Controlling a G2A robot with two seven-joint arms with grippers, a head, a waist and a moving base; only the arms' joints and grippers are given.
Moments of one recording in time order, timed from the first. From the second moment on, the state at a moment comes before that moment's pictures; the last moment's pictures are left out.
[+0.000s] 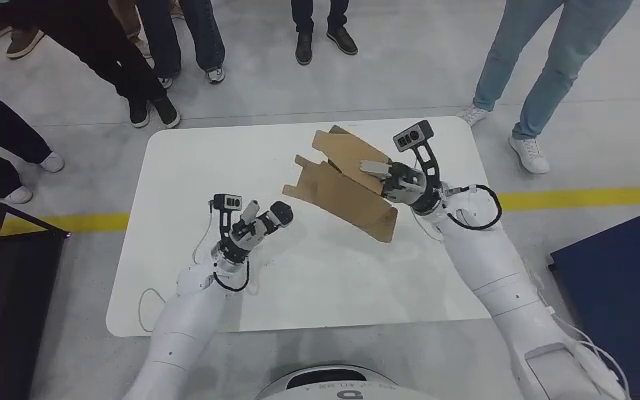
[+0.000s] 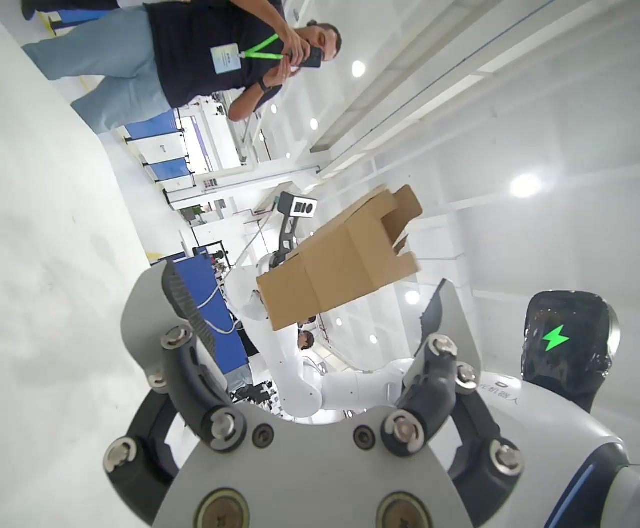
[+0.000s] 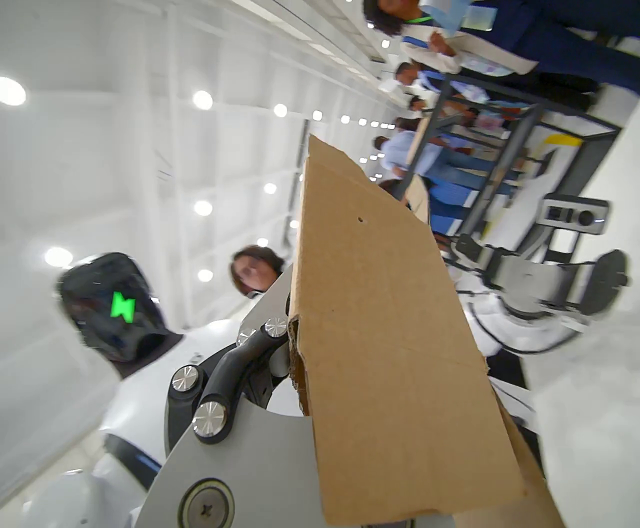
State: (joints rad) left arm 1.39 -1.35 -1.33 -1.17 -0.74 -0.76 -1.06; right arm -1.14 -1.21 1.14 -1.31 1.07 -0.30 1.23
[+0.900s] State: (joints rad) left arm 1.39 -1.33 -1.27 -1.53 -0.43 -0.79 -0.86; right arm -1.16 -1.32 1.02 -1.04 1.74 0.19 1.46
